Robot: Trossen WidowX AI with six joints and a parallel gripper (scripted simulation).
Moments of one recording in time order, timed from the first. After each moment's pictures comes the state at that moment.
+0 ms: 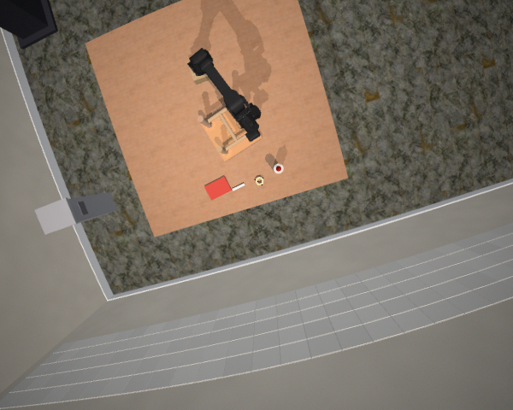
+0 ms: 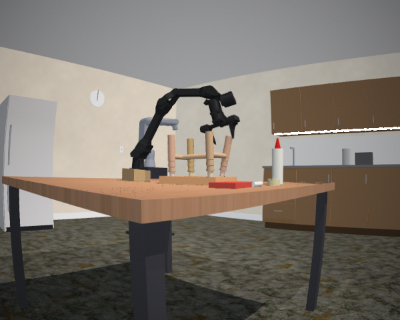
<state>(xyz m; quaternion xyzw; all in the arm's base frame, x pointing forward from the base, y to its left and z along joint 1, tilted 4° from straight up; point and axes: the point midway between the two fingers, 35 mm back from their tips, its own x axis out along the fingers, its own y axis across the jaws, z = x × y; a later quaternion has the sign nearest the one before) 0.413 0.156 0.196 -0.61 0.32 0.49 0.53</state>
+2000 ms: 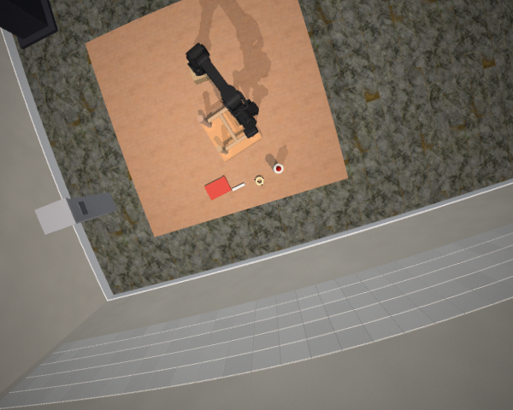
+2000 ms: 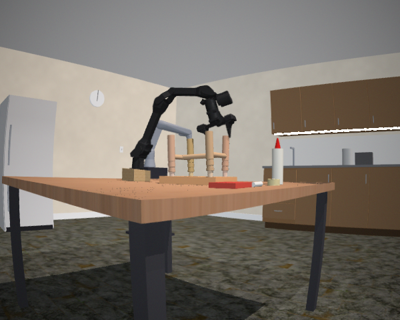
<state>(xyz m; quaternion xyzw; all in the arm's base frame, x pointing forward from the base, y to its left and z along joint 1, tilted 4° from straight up) 0.397 0.152 0.199 -0.62 0.32 0.49 0.53</state>
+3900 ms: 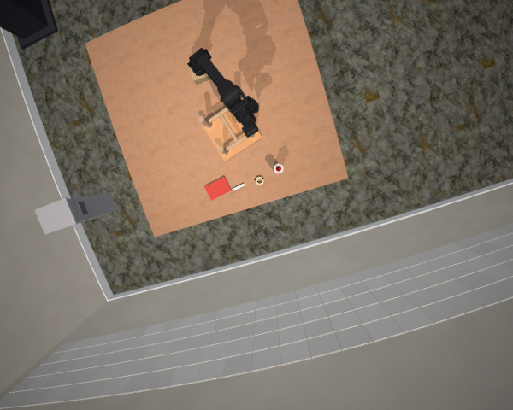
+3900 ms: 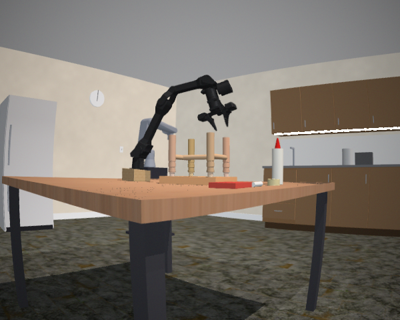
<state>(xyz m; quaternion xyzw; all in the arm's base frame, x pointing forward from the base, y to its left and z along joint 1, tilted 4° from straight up) 0.397 0.150 0.255 -0.62 0.32 0.49 0.53</state>
